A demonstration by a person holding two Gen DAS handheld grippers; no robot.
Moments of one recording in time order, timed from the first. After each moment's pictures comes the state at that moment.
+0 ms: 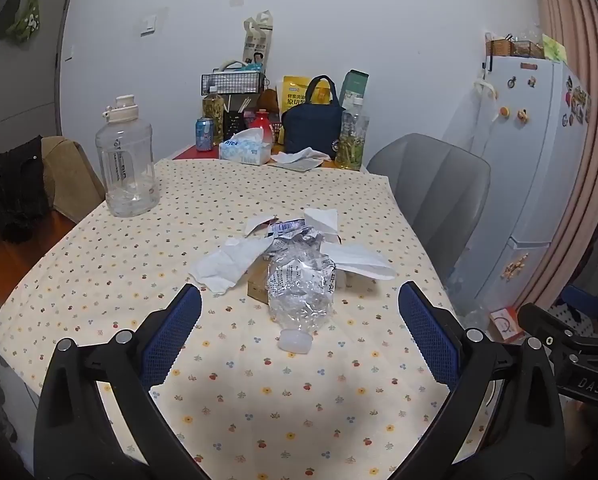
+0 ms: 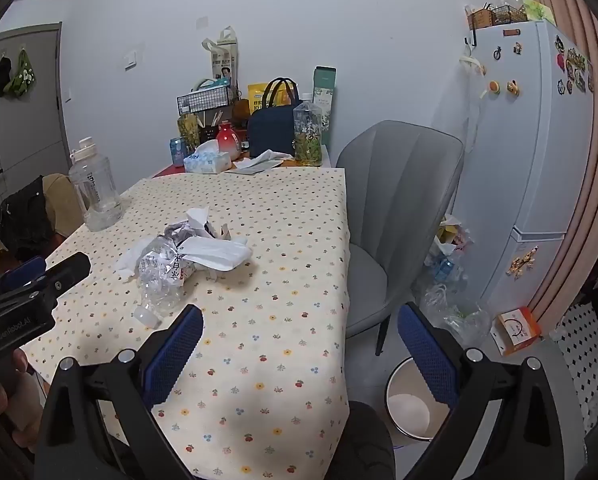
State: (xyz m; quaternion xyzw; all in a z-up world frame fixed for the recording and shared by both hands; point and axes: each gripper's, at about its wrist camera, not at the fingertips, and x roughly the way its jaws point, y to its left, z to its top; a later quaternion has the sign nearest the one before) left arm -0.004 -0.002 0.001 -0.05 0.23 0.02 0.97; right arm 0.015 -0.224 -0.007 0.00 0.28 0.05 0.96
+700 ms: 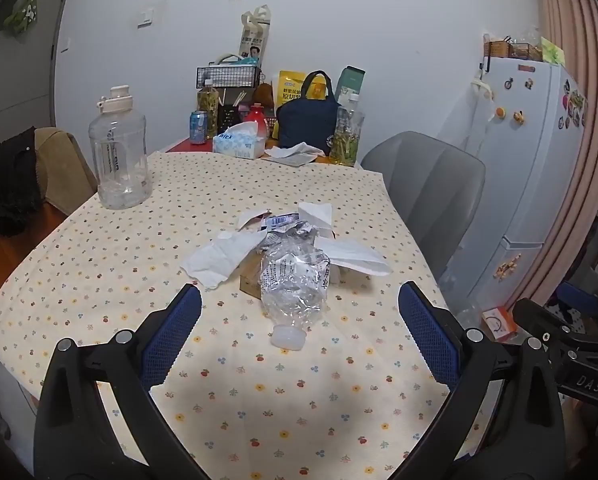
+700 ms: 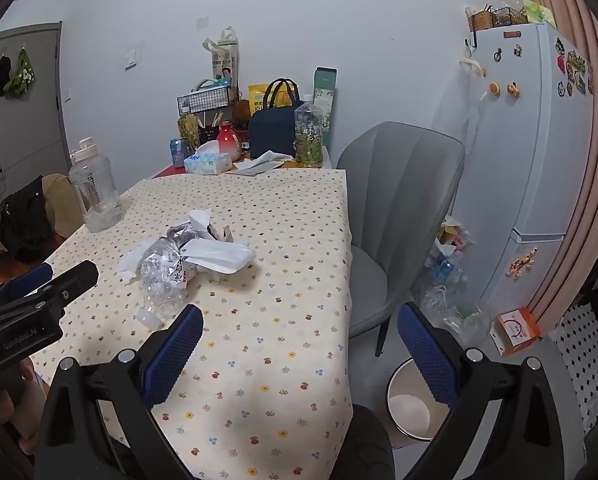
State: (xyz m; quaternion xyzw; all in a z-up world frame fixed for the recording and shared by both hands) left arm 0.006 0.004 -0.006 -0.07 0.26 0.00 0.96; right arm 0.015 -0.219 -0.005 0.00 0.27 0.05 0.96
